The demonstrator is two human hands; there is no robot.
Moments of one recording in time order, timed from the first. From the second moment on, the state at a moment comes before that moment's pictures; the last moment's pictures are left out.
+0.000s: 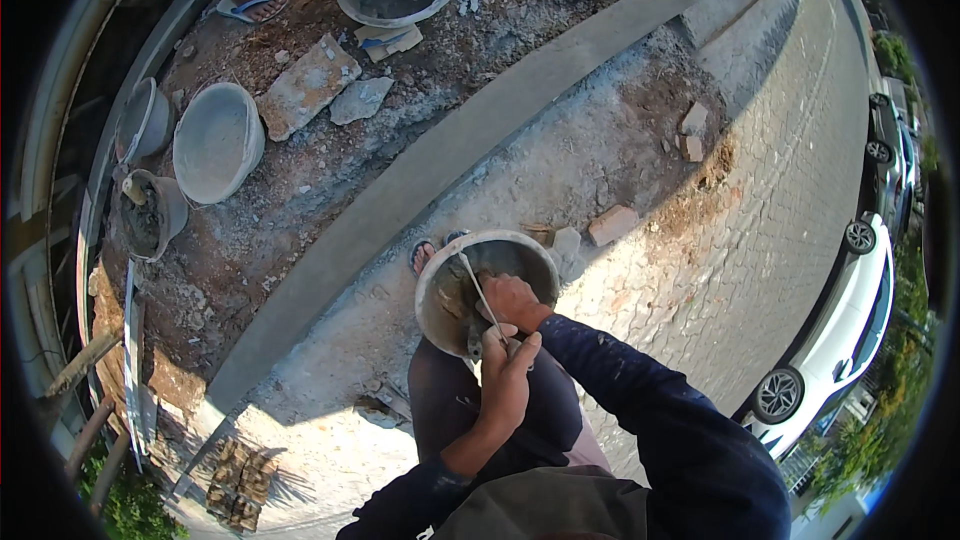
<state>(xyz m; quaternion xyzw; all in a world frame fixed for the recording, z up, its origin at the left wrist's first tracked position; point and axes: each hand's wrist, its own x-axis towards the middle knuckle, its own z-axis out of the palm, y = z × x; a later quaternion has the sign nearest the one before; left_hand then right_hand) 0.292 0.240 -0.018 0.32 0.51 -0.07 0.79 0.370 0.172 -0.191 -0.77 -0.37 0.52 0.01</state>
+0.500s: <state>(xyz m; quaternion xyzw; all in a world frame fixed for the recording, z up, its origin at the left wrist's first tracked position) 0.449 0.194 0.009 0.34 0.54 -0.07 0.77 0.566 0.107 -0.096 -0.78 -0.24 0.51 0.28</state>
